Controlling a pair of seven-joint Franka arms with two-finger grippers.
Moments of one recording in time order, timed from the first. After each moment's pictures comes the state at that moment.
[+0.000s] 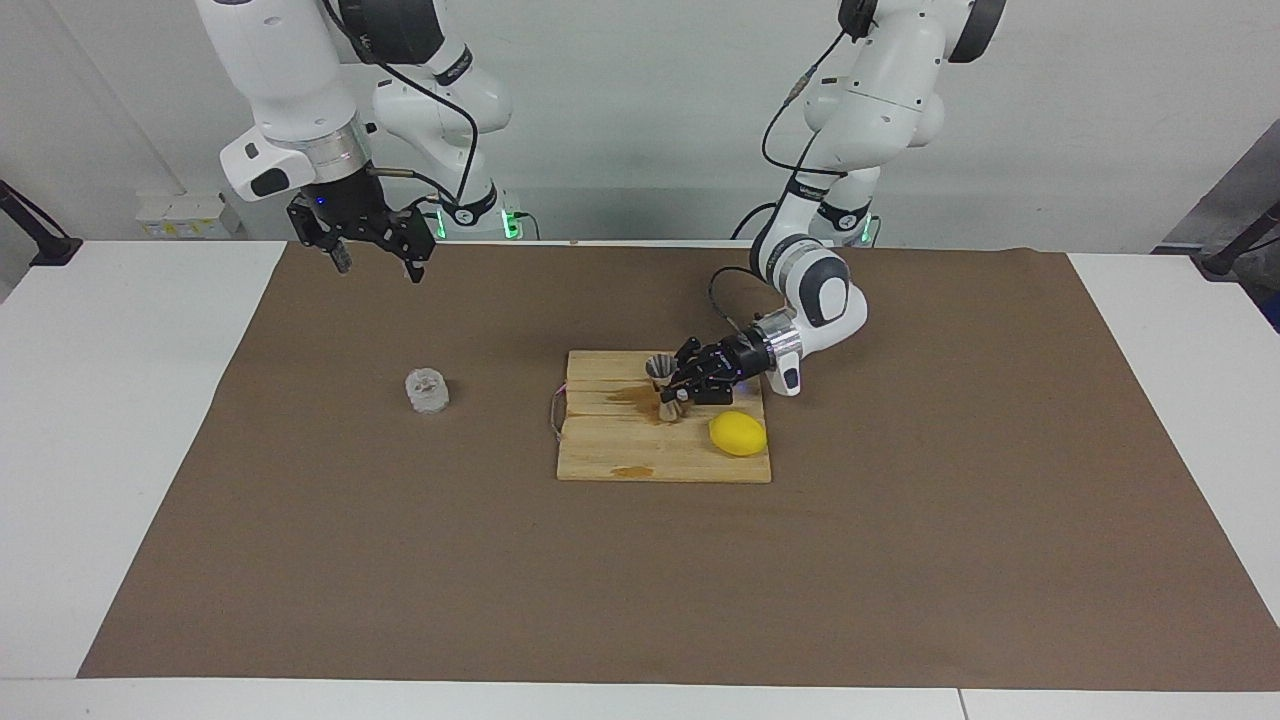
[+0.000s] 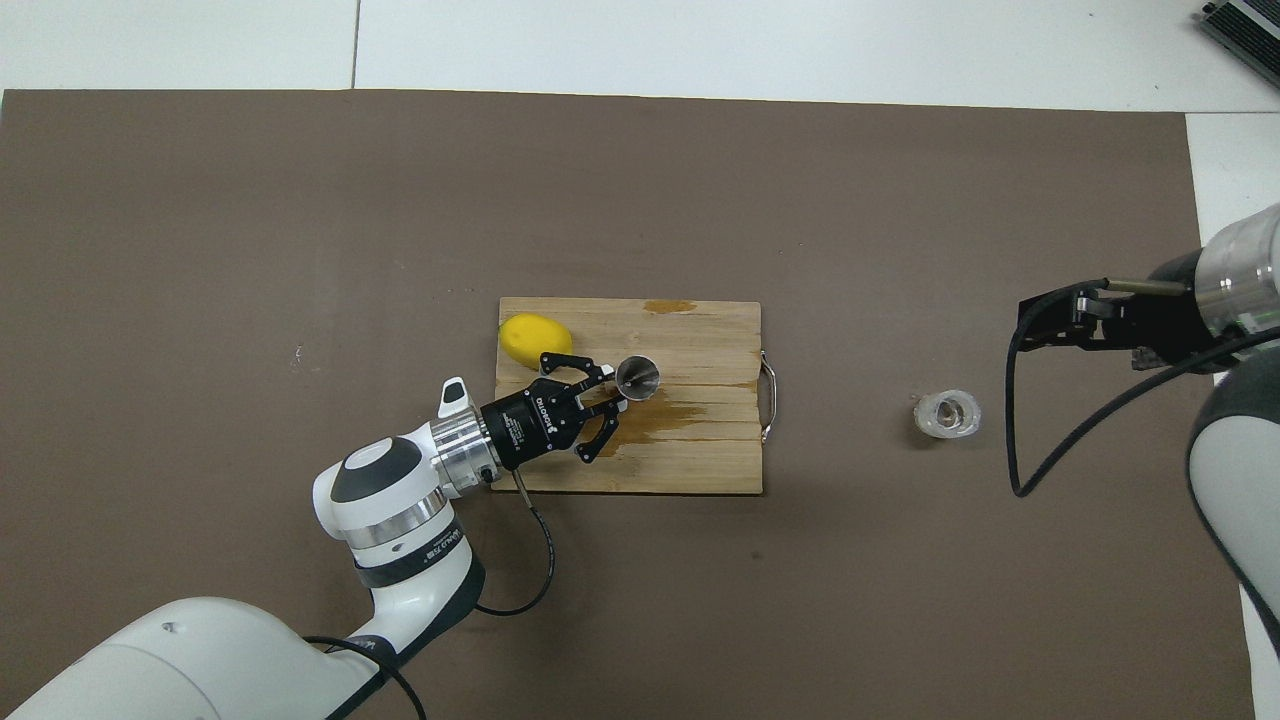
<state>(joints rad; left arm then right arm) -0.32 0.33 -0.17 -2.27 -2.28 2.09 -0.23 0.08 -0.04 0.01 -1.64 -0.01 1.60 0.27</state>
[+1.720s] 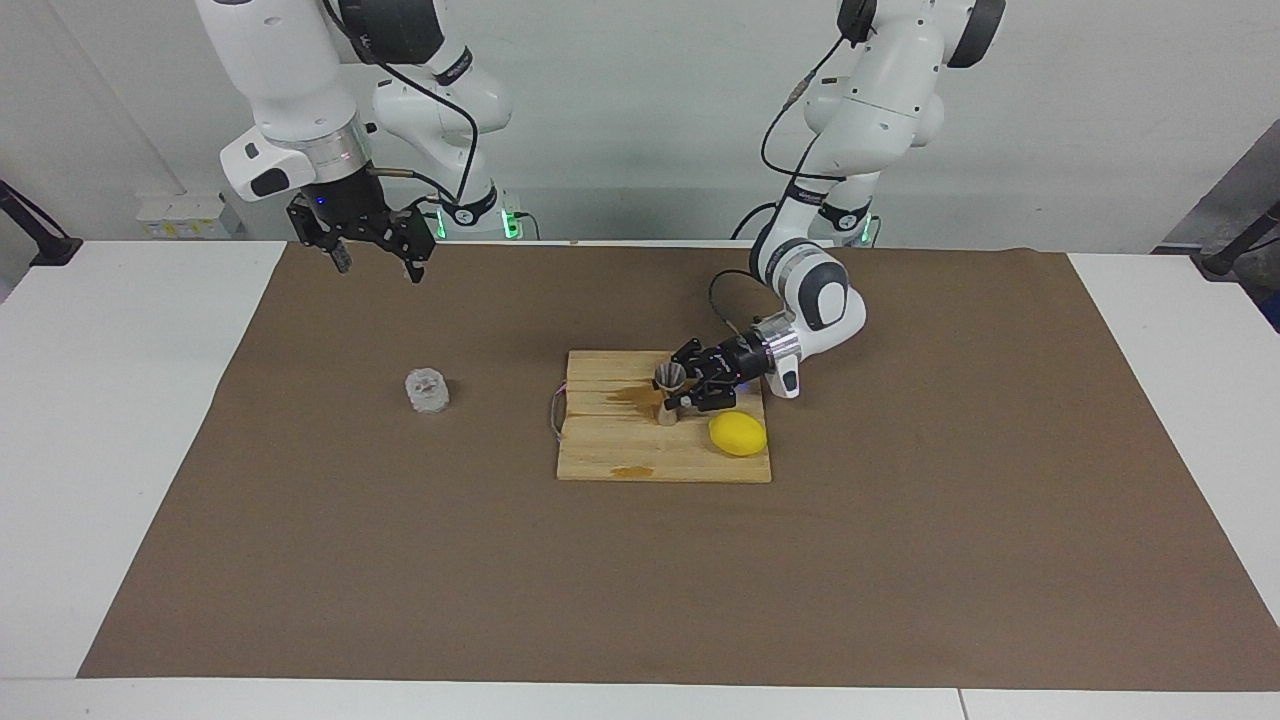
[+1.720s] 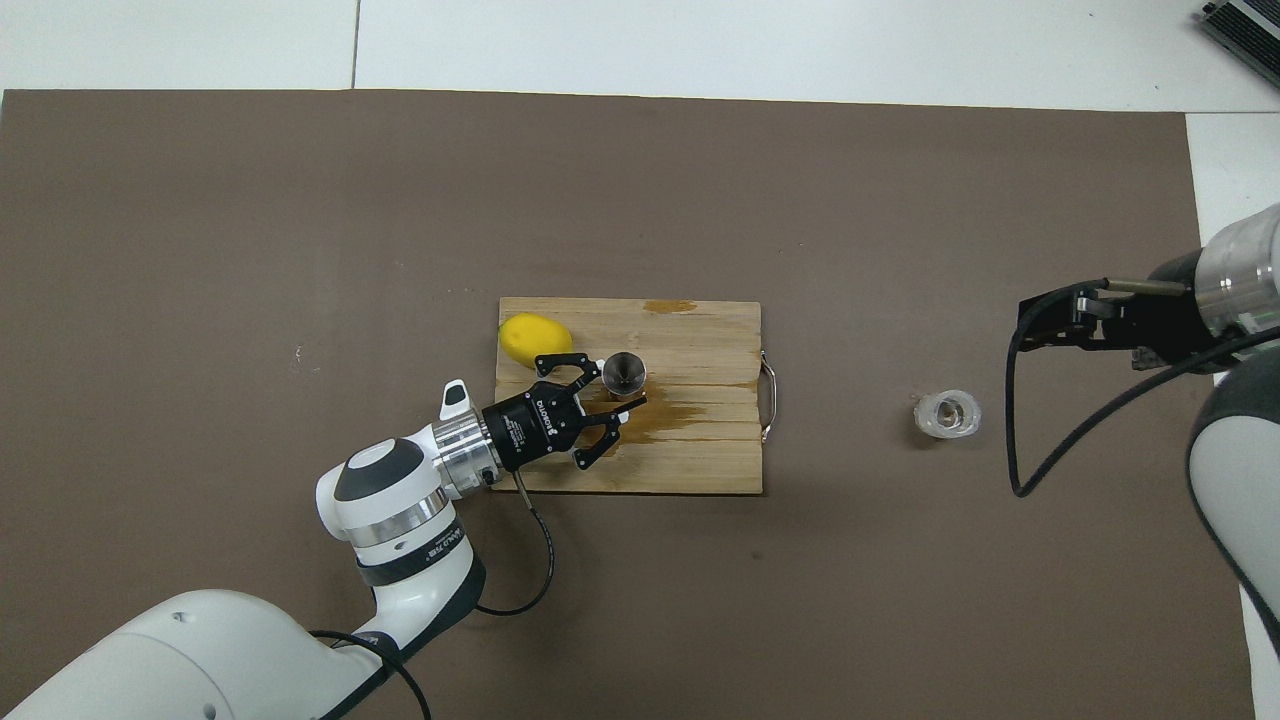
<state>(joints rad) -0.32 0.35 -0.17 -2.27 -2.28 2.09 -0.21 0.08 -0.04 0.01 -1.64 -0.01 1.60 0.27</state>
